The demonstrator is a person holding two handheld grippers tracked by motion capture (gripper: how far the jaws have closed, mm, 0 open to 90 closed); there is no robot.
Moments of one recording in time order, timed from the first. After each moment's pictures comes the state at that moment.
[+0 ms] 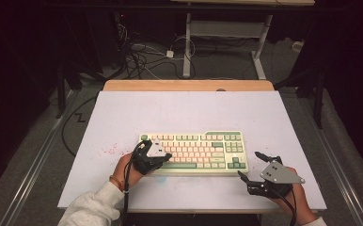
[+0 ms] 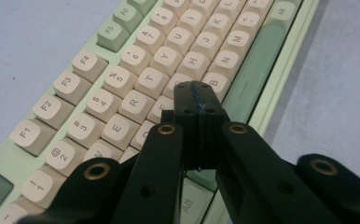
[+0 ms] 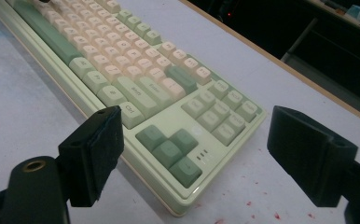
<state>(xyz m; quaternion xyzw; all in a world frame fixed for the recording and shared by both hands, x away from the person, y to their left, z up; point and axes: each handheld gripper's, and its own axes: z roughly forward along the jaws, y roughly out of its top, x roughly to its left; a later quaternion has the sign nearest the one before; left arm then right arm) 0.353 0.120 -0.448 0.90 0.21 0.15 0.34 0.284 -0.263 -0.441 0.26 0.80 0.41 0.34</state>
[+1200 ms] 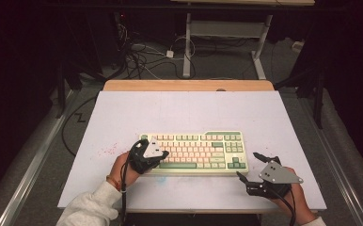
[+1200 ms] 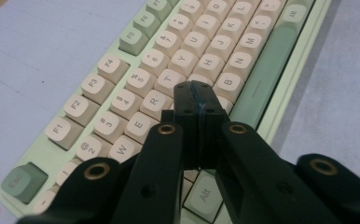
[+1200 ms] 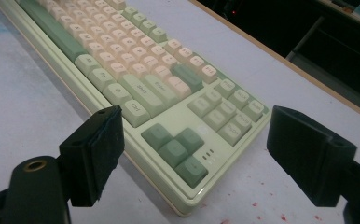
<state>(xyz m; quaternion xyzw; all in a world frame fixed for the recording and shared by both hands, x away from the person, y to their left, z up) 0.350 0.128 -0.442 0.90 0.21 0.18 0.34 0.284 -0.261 -0.442 0.26 0.81 0.41 0.34</state>
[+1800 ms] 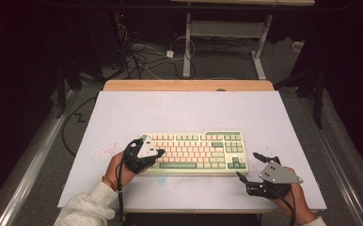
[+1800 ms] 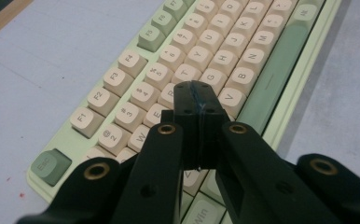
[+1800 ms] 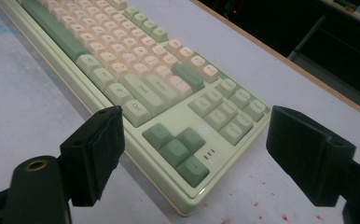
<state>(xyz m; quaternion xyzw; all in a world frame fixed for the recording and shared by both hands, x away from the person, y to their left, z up) 0.349 0.141 -0.440 0.89 0.22 0.20 0.35 0.284 -0.261 -0.442 0.25 0.81 0.41 0.34</state>
